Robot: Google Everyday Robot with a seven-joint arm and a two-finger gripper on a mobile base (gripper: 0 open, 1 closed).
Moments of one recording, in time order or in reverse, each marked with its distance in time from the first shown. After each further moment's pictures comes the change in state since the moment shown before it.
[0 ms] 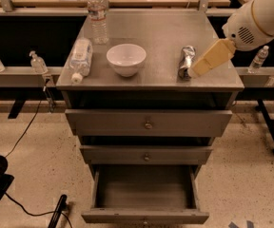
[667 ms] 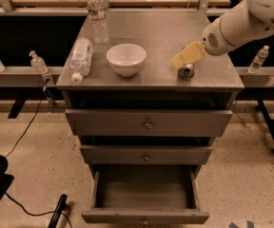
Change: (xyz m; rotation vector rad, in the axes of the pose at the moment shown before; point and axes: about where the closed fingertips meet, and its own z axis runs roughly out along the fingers) arm -0.010 -0.029 0.081 0.026 -0.022 0.277
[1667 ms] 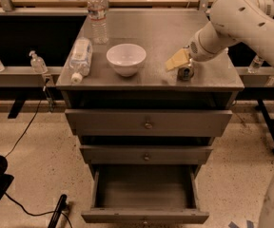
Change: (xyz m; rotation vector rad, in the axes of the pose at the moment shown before) arm 0.015 -0.051 0.089 0.129 0.113 0.223
